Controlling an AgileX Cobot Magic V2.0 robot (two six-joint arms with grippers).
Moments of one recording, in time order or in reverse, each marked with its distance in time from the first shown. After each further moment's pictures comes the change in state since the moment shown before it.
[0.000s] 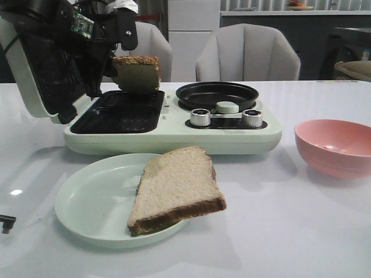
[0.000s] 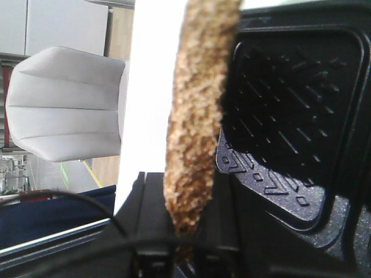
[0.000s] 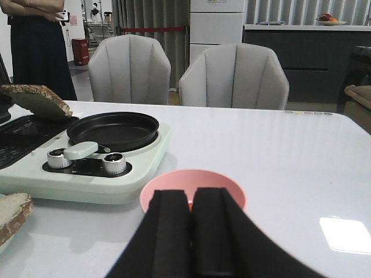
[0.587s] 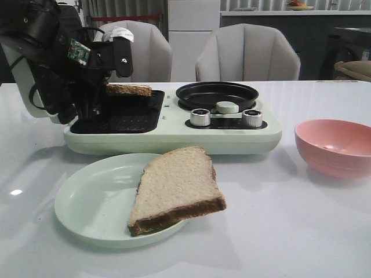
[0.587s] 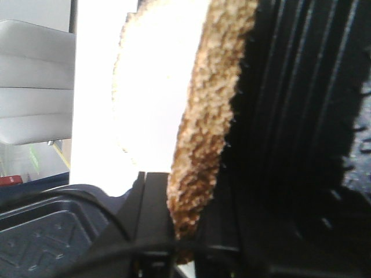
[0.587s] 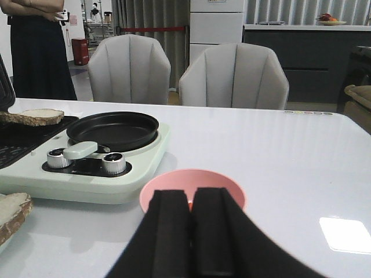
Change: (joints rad) left arm 0.000 0.018 0.089 0.002 0.030 -0.018; right arm 0.000 0.000 0.000 0.000 0.000 0.000
